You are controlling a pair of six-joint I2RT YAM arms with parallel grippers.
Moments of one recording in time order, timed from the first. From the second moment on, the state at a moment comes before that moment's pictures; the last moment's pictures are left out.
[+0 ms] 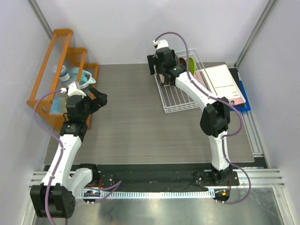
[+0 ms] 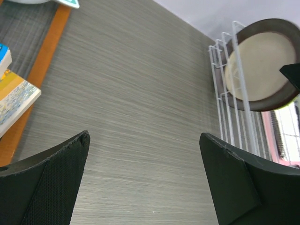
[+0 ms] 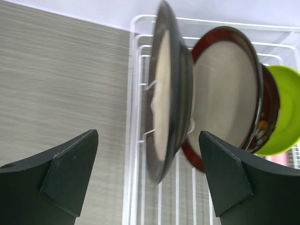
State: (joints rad) left arm -0.02 0.90 0.73 -0.12 0.03 -0.56; right arm 0.54 2.08 2.01 -0.37 0.32 0.07
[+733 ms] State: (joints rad) left arm -0.03 1.03 0.75 -0.09 0.01 -0.57; right arm 0.53 2.38 2.32 -0.39 0.55 -0.09
